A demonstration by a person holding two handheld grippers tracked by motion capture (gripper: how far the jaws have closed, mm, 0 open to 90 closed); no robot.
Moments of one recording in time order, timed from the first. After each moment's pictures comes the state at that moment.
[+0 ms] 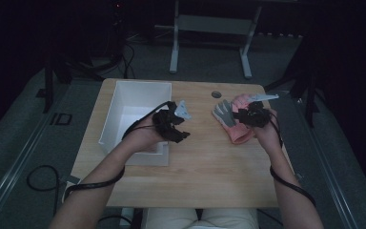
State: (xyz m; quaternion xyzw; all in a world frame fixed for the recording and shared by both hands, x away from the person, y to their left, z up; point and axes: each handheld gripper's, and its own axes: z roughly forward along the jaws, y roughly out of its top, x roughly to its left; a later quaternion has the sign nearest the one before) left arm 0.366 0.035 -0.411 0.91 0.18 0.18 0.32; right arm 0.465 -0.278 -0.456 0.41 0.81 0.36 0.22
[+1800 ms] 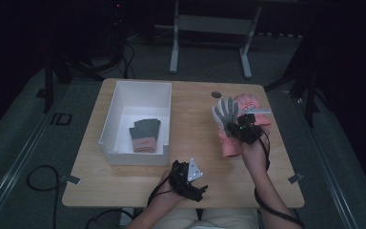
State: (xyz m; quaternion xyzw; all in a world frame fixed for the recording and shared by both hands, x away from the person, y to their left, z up) left arm 0.274 -0.012 -0.564 0.86 0.26 0.17 0.40; right arm 0.379 -0.221 -0.443 0.52 0.75 0.35 0.23
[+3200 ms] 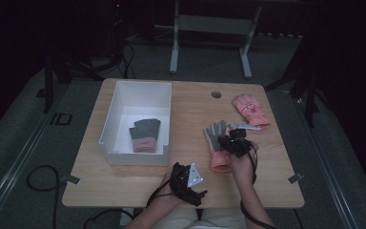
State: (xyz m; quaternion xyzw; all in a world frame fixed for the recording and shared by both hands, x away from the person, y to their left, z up) left arm 0.273 -0.013 -0.580 0.87 0.22 0.18 0.41; right arm 0.377 -0.215 -0.501 0.56 0.72 0.36 0.20
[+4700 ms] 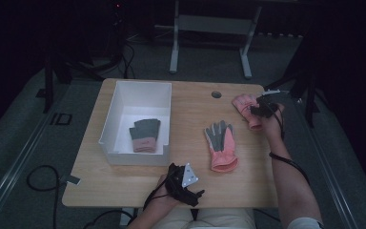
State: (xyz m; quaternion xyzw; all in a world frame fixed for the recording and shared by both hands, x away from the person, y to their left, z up) left arm 0.268 0.000 -0.579 0.86 0.25 0.18 0.42; right arm 0.560 -0.344 -0.512 0.53 0.75 0.25 0.32
